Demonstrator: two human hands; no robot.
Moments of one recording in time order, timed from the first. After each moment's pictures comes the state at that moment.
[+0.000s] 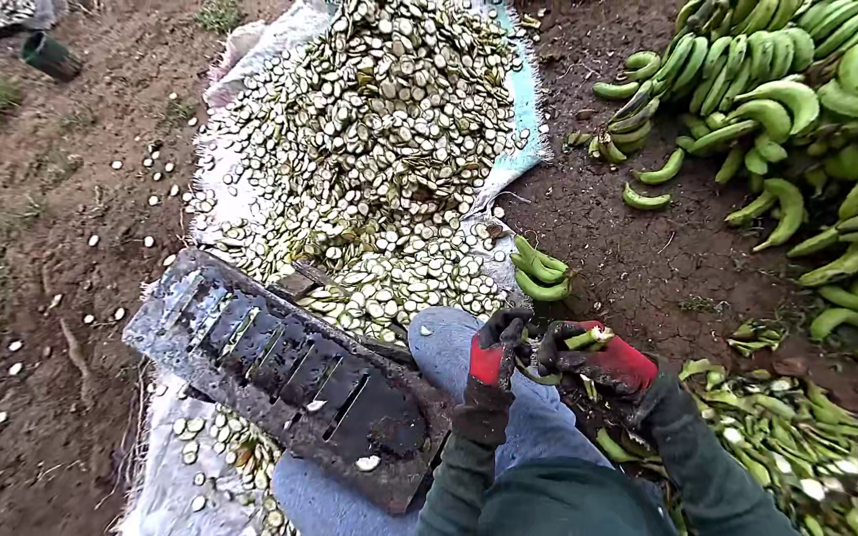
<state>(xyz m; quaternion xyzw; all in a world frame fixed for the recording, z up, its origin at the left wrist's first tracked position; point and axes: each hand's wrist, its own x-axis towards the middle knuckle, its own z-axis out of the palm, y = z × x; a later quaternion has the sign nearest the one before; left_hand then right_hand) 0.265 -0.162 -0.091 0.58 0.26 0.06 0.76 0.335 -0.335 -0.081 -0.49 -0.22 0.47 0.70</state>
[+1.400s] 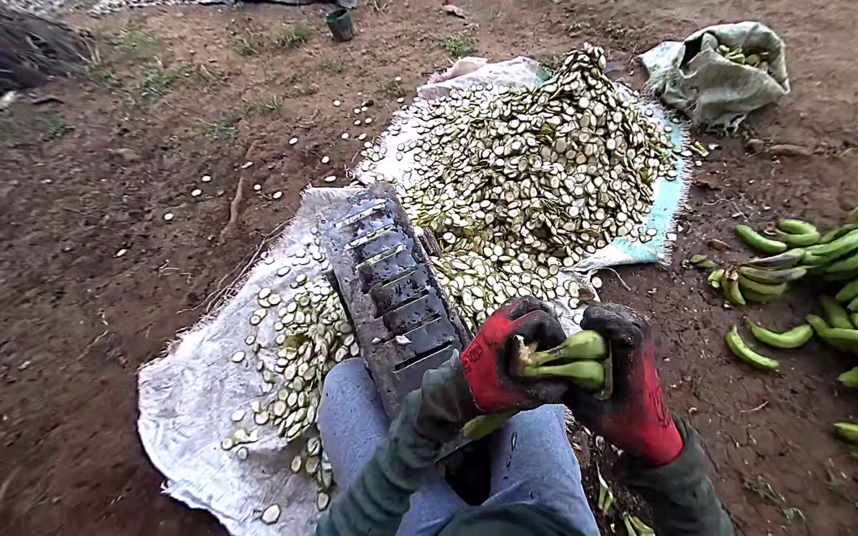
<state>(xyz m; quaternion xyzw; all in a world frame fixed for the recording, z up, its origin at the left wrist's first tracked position) 0.188 -0.060 0.007 0.81 -0.03 0.28 0.52 0.324 -0.218 -0.019 -0.60 -0.56 0.04 0.57</state>
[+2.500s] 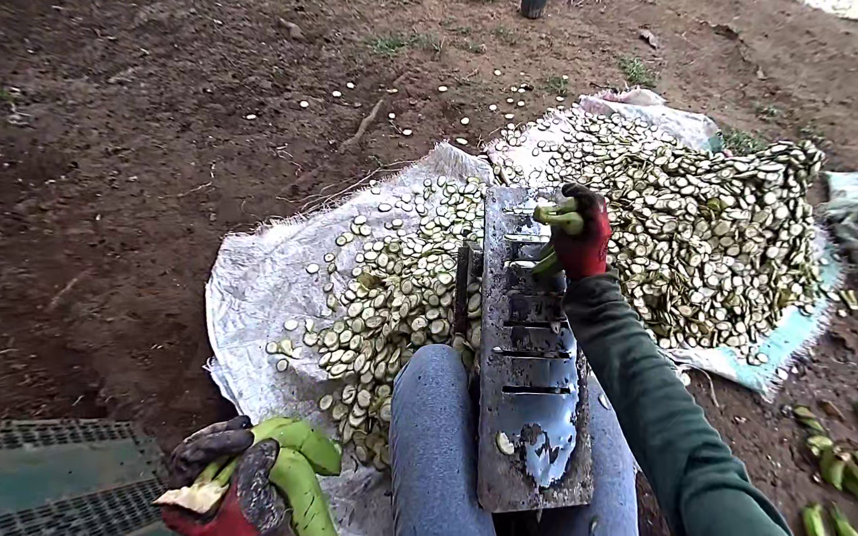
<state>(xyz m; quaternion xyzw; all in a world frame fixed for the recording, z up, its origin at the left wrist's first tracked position) -0.176 -0.030 -0.111 0.45 0.47 0.73 0.24 0.271 0.190 -0.053 -0.53 -0.66 -0.02 0.53</state>
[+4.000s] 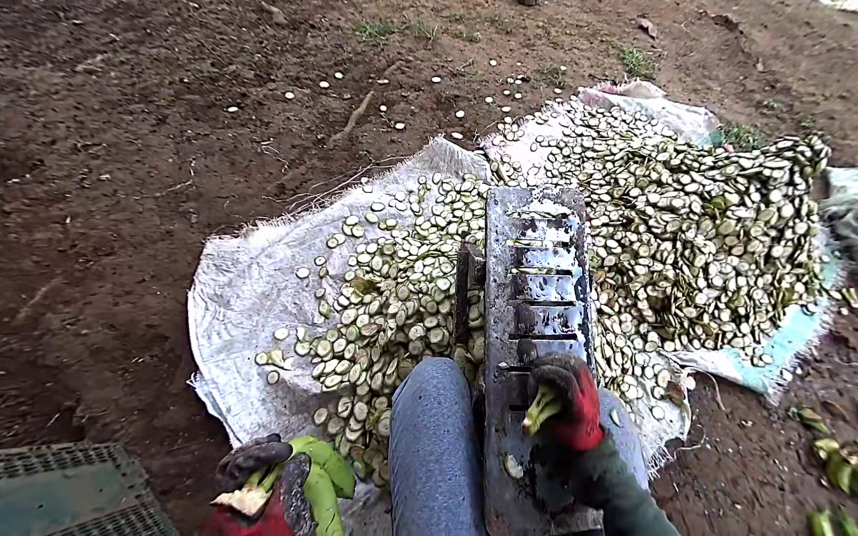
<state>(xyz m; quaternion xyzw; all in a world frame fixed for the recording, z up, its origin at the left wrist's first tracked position) -0.176 -0.021 -0.161 0.48 0.46 0.70 0.26 0.206 -0.004 -0.129 -0.51 -0.73 -0.03 0.45</state>
